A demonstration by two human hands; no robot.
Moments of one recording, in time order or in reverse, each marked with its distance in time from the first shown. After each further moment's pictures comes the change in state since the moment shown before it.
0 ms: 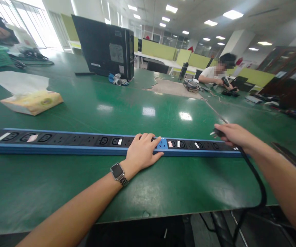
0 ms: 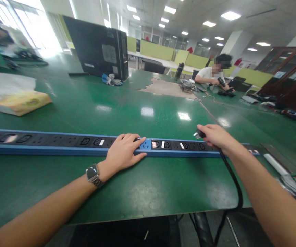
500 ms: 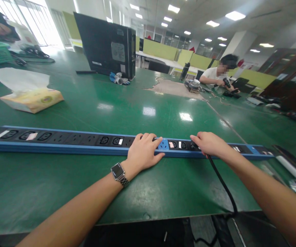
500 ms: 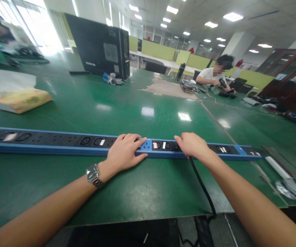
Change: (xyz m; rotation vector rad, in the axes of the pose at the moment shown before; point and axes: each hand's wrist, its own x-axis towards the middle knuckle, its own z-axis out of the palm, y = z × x) left_hand 0.001 0.000 0.001 -0.027 0.010 -0.018; right_hand -0.013 -0.065 0.049 -0.491 -0.226 -0.115
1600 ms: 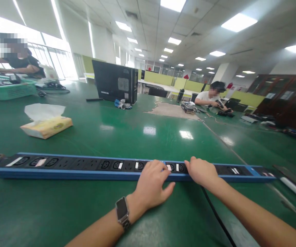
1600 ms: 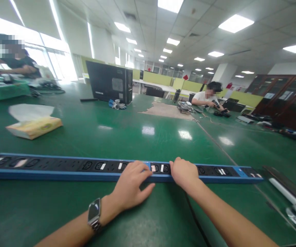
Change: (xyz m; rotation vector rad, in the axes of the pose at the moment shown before) left_hand -0.004 0.037 -0.010 -0.336 0.063 0.029; right_hand -0.006 -0.019 0.024 -0.084 0.161 0.046
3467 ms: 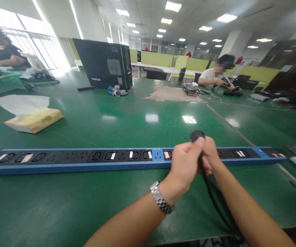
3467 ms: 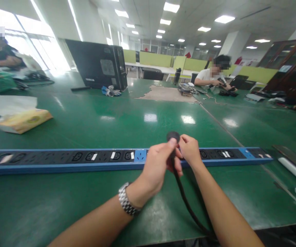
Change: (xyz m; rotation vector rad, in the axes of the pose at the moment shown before) left_hand 0.078 0.093 0.023 -1.524 0.024 -0.584; right_hand 0.046 0.041 0.060 1.095 0.472 -0.126
